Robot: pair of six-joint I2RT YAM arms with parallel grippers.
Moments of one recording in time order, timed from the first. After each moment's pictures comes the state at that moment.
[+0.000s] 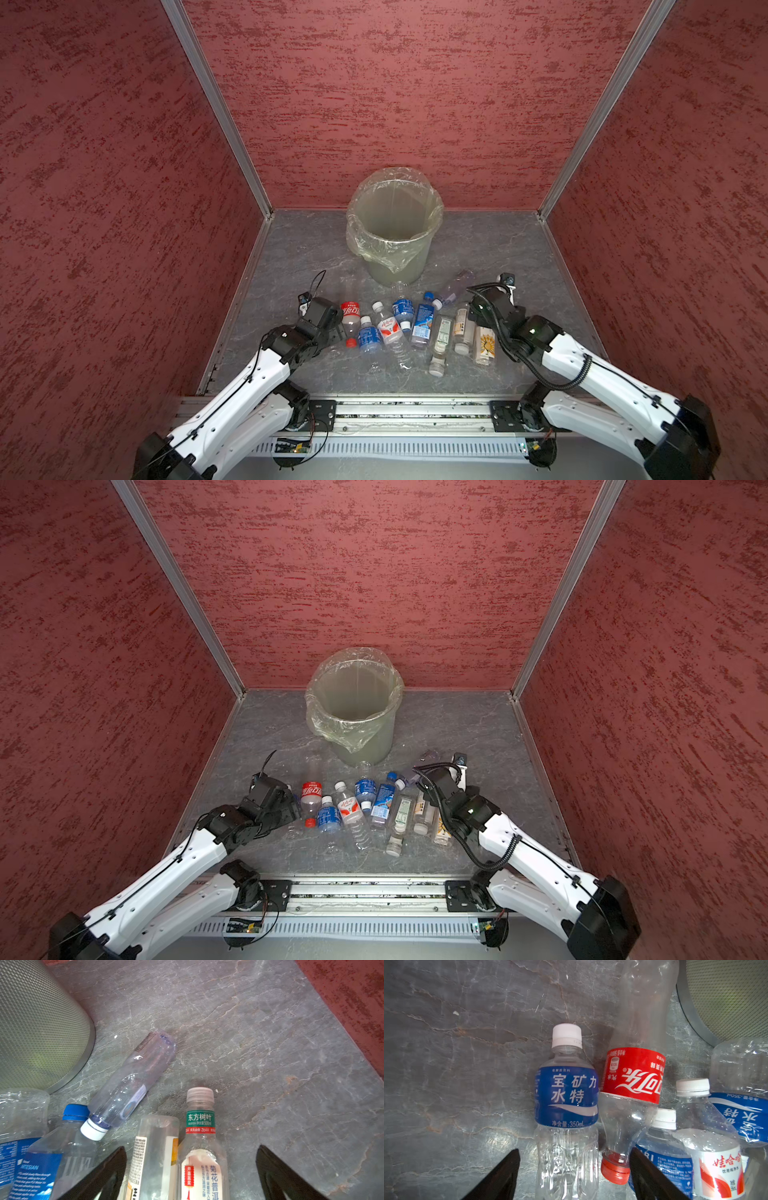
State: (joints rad) left arm -0.52 0.80 0.55 -0.84 -0.23 -0.86; right arm 0.68 0.94 0.64 -0.63 0.59 0.75
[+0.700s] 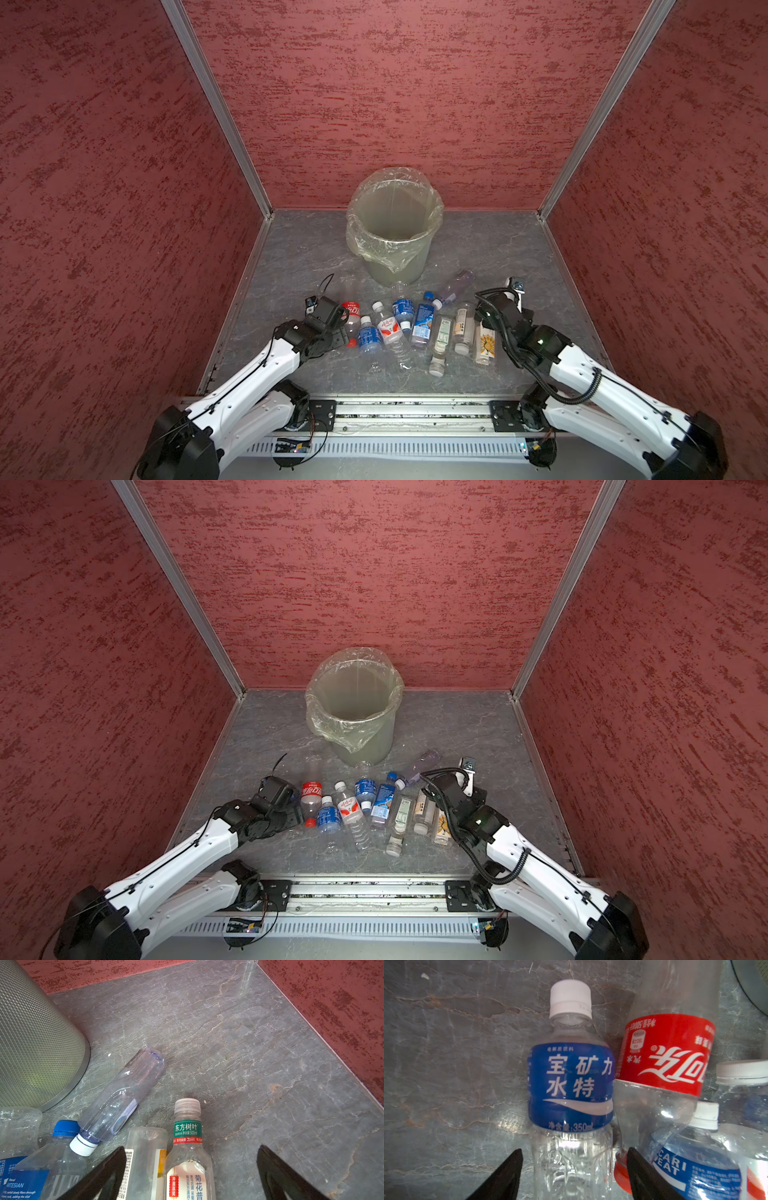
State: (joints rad) left arm -0.52 0.93 0.53 -0.81 -0.19 -0.85; right arm 0.68 0.86 0.58 -0.58 0.65 0.73
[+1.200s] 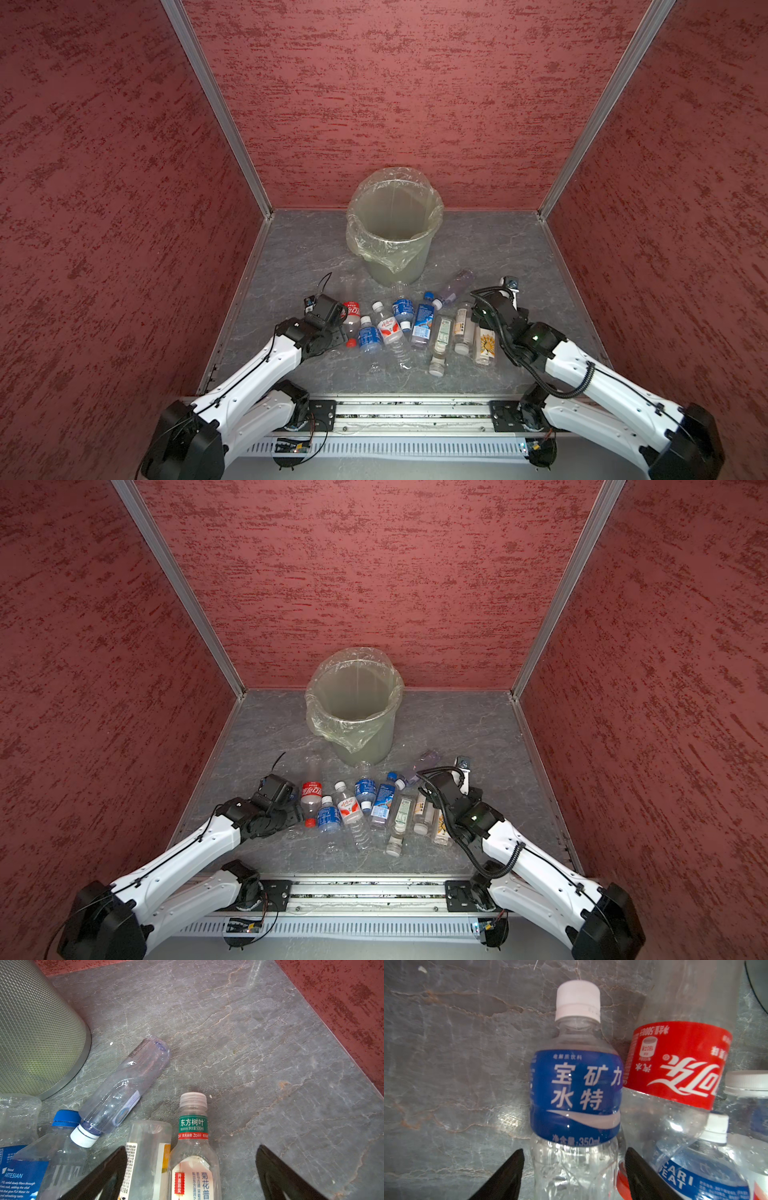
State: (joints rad) left arm -0.47 0.97 0.53 -0.78 -0.17 -0.86; right arm 0.68 0.90 0.59 -0.57 0.61 0.72
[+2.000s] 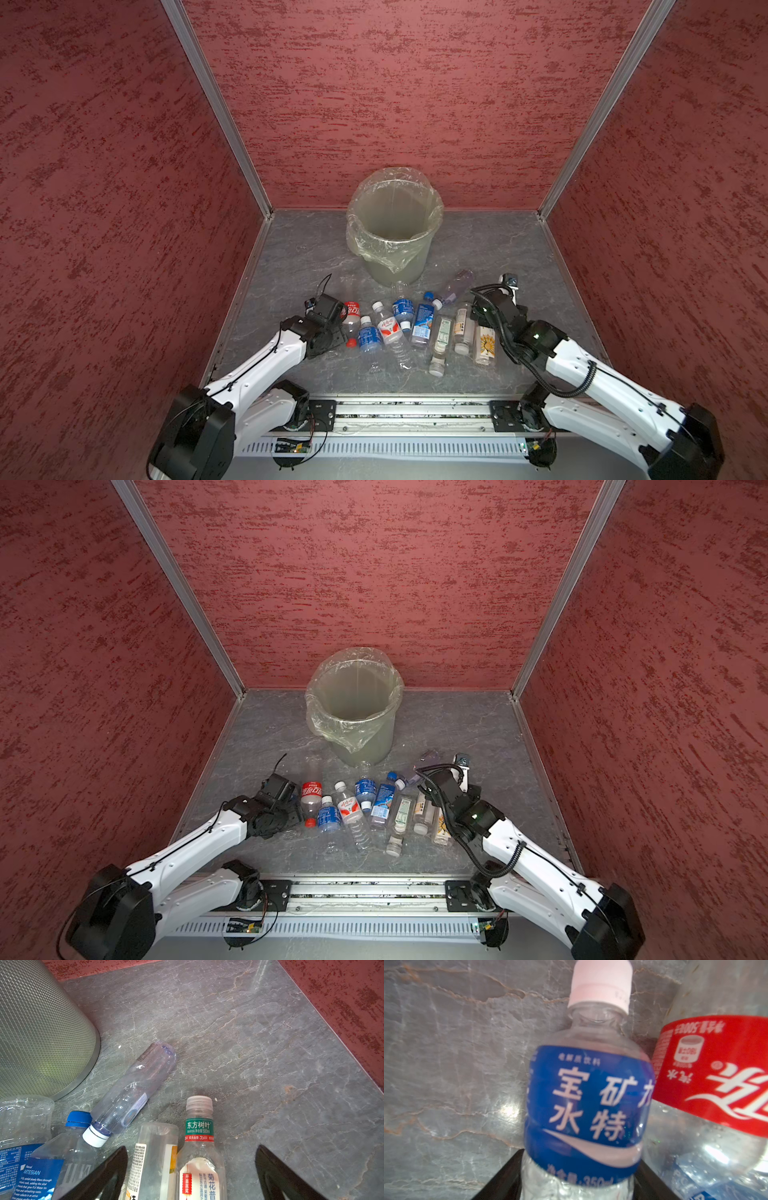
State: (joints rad) left arm -0.44 1.05 0.50 -0.72 -0.14 -0.85; right arm 0.68 0.91 0.61 -0.57 0.59 0.71
